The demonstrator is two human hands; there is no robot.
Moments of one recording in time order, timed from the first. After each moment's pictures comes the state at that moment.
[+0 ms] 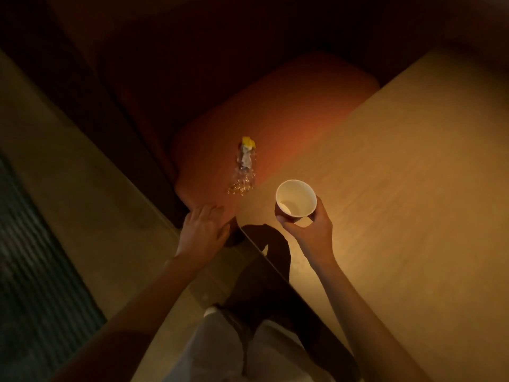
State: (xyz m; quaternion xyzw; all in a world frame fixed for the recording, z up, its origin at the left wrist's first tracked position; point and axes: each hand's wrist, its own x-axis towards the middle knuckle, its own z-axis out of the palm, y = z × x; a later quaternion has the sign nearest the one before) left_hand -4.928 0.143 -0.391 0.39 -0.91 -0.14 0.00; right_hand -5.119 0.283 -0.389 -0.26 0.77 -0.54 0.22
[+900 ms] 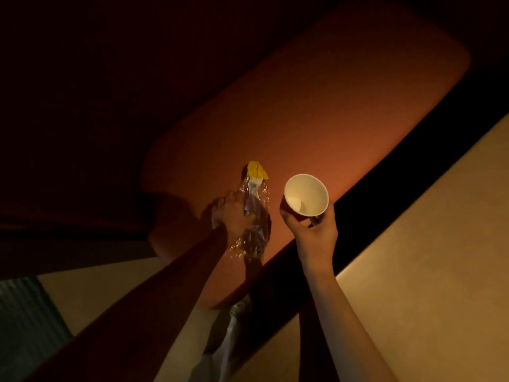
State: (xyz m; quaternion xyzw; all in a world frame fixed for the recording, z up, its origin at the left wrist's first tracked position) left_hand -5.202 -0.148 -0.617 0.49 -0.83 -0.21 -0.15; right_hand -5.302 -0.017 -0.543 -0.13 0.78 -0.55 0.26
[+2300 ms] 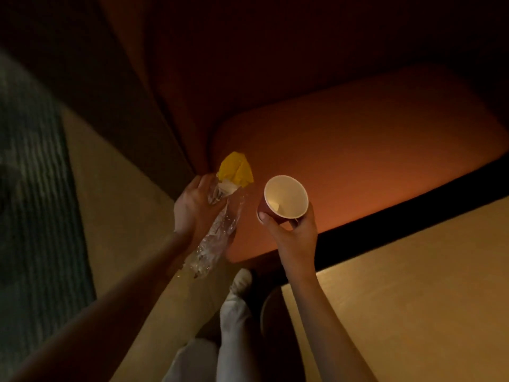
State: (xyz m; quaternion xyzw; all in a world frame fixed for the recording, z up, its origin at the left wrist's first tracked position) left_hand -4.950 -0.079 -0.507 0.61 -0.73 -0.22 0.21; right_hand -5.120 0.020 -0.455 -0.30 0.70 -0.53 0.38
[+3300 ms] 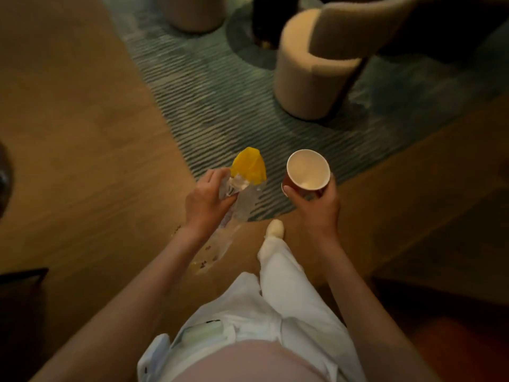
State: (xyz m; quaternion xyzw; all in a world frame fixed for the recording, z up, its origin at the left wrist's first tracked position) left_hand -4.428 0.436 -0.408 0.93 -0.19 0.00 0.32; right_hand -4.515 0.235 -0.388 -0.76 0.31 -0.14 0.56
